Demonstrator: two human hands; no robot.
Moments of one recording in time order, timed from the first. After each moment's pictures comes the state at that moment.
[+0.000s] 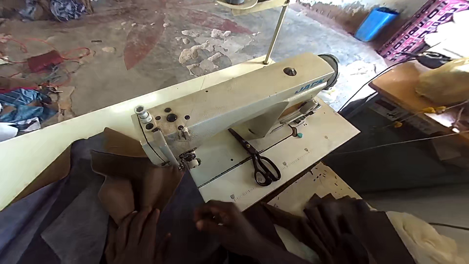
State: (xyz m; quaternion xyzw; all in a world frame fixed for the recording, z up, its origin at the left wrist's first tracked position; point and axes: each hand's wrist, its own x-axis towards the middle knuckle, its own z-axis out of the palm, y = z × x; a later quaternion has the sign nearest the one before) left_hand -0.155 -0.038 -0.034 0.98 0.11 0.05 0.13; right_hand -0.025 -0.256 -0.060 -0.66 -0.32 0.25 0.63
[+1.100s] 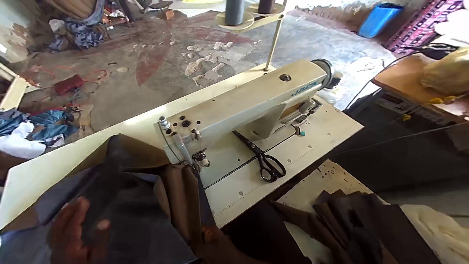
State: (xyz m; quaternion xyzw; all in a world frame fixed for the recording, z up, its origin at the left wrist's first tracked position) left_hand -0.172 0.106 -0.031 0.93 0.05 0.31 0.20; right_hand -0.098 -0.207 -0.060 -0.49 -0.05 0.50 0.72
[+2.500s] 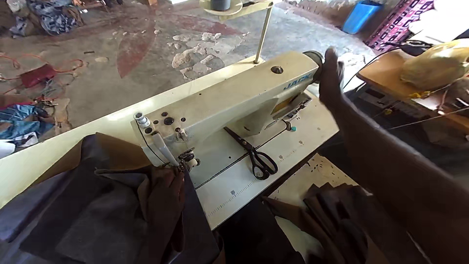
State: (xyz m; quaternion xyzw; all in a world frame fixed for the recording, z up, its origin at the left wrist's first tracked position) left_hand -0.039 -0.037 -0.080 0.98 0.03 0.19 0.09; right_hand 0.321 -0.456 0.033 -0.82 -0.08 -0.20 0.53
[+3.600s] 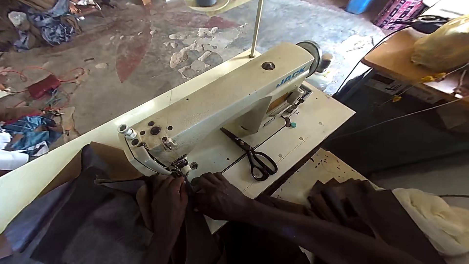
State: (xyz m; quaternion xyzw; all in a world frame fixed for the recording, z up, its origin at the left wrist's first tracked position) left_hand -0.028 -0.053 -0.062 0.98 0.09 0.13 0.15; right_hand 0.034 -0.236 -0.080 -0.81 -0.53 0.04 0.26
